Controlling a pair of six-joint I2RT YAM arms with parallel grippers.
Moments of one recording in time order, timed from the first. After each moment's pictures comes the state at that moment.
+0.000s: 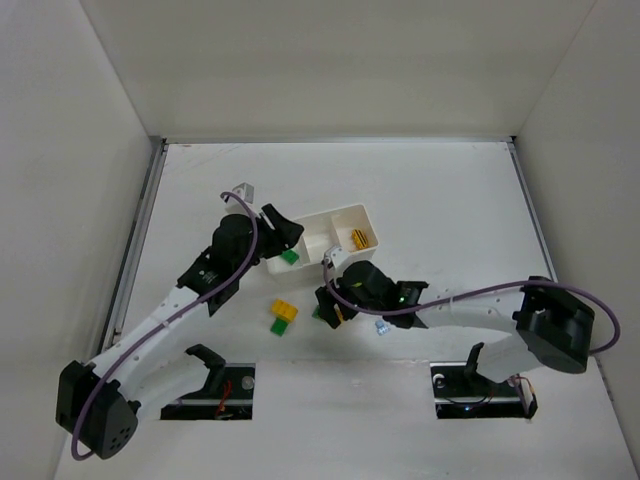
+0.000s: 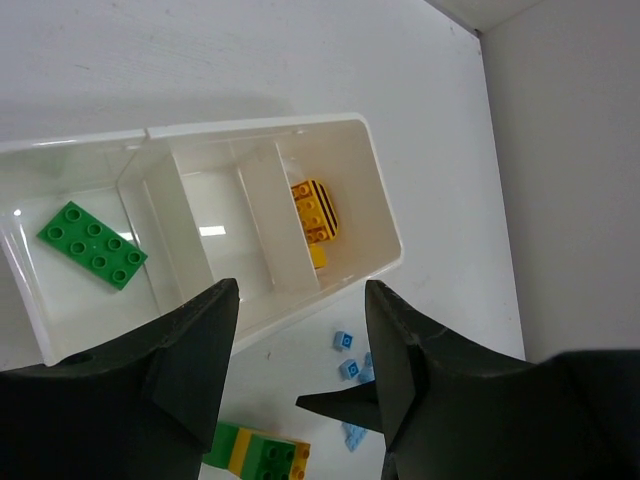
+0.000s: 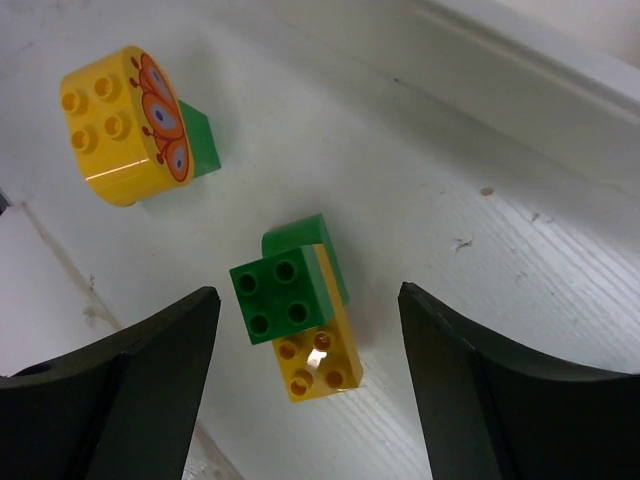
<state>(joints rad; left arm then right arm) -0.55 0.95 0.69 -0.10 -0.07 -0.80 1.09 1.41 0.70 0.06 0.08 0.33</state>
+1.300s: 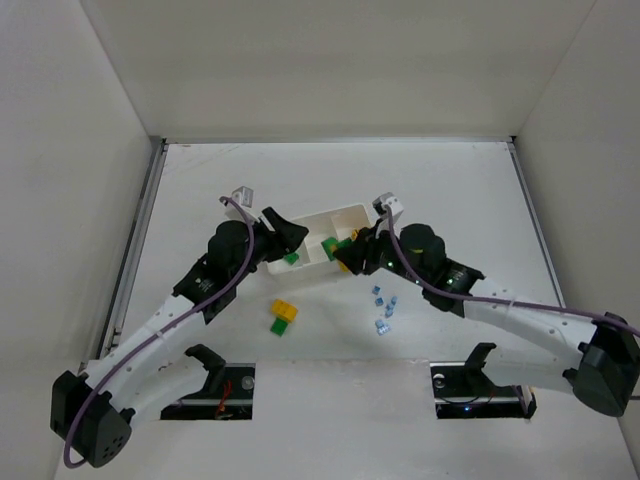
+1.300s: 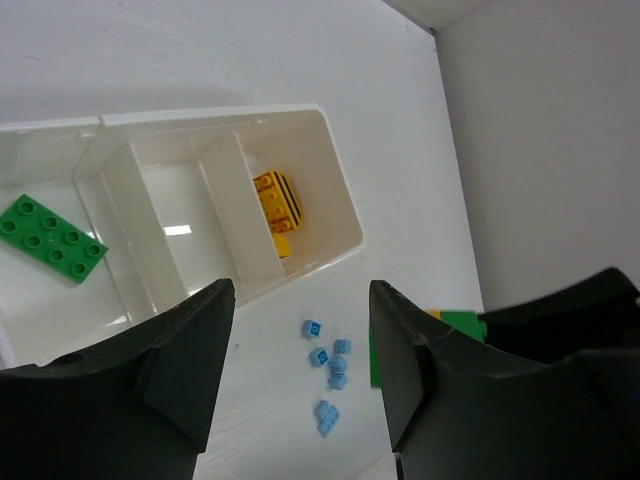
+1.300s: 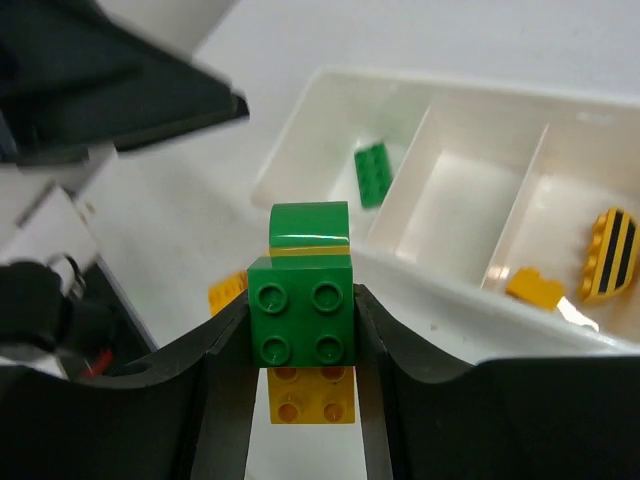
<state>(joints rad) -0.58 0.88 0.66 -0.09 -0.04 -0.84 0.89 1.12 0.75 0.12 -0.02 0.42</state>
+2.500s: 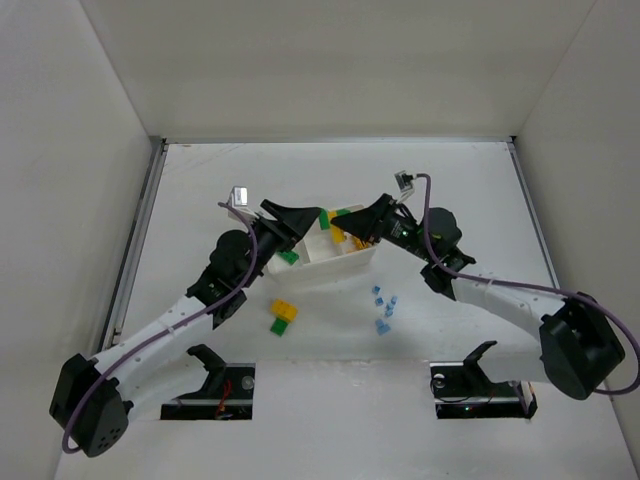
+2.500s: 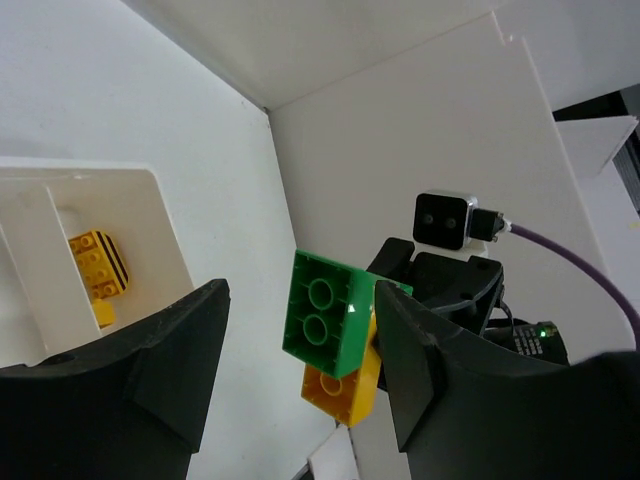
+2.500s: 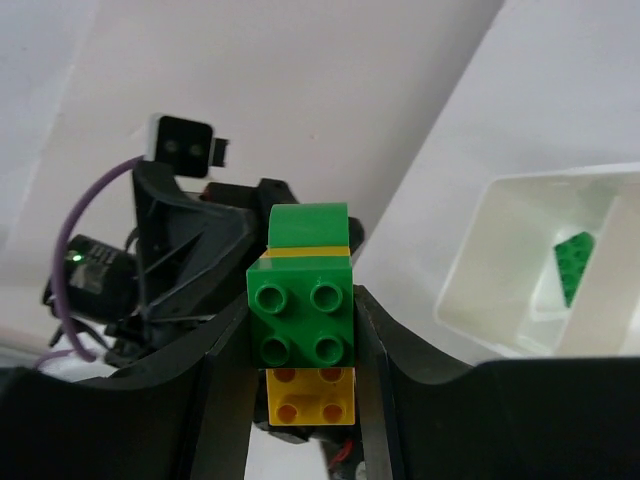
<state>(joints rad) -0.67 0.92 0.57 0.36 -0.11 -1.11 0.62 1.27 0.69 0.70 -0.39 1.06</state>
